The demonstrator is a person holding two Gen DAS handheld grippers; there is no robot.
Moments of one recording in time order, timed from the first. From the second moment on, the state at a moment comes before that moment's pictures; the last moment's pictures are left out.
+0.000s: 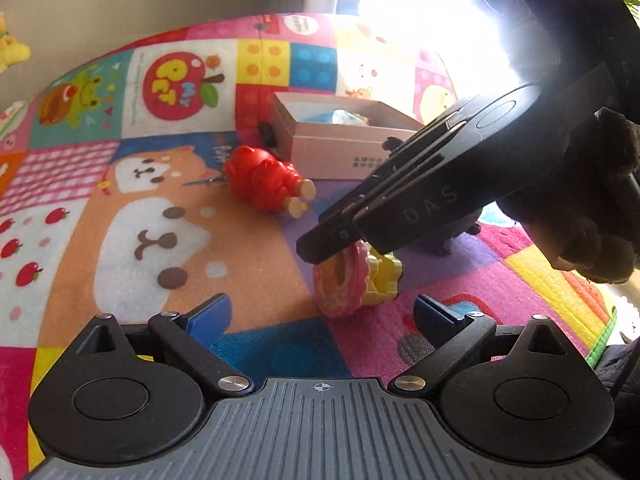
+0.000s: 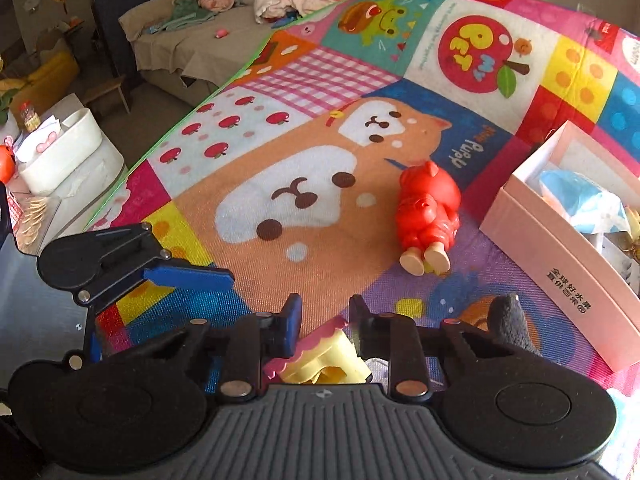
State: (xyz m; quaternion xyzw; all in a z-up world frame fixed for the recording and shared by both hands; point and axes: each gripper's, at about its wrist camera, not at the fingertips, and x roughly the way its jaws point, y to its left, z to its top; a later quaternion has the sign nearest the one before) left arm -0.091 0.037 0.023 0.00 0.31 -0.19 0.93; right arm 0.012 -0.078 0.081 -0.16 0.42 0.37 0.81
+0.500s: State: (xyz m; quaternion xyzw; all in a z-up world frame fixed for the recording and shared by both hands) left arm -0.090 0.032 0.020 0.00 0.33 -0.19 0.93; right arm 0.000 -0.138 0.087 -0.10 0.43 0.35 0.82
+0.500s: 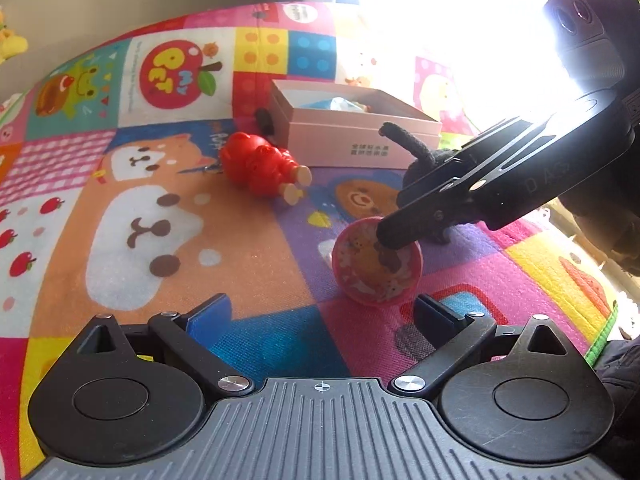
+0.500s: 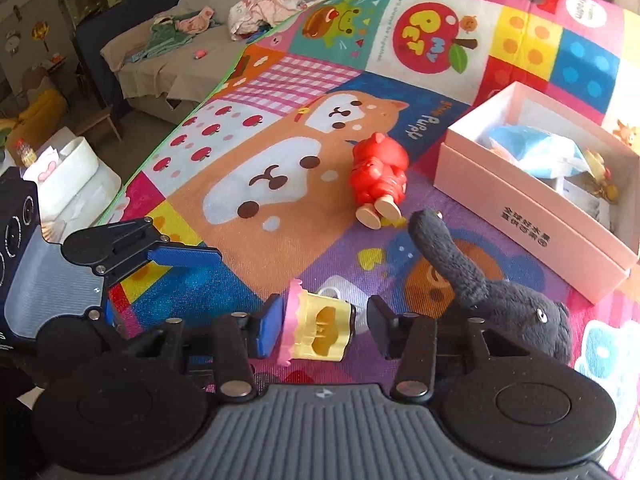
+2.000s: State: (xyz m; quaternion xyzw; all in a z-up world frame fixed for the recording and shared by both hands) left arm -0.055 -0.007 0.049 0.09 0.29 -0.09 0.95; right arm -0.025 -0.271 0.063 0.00 0.36 0.15 0.92
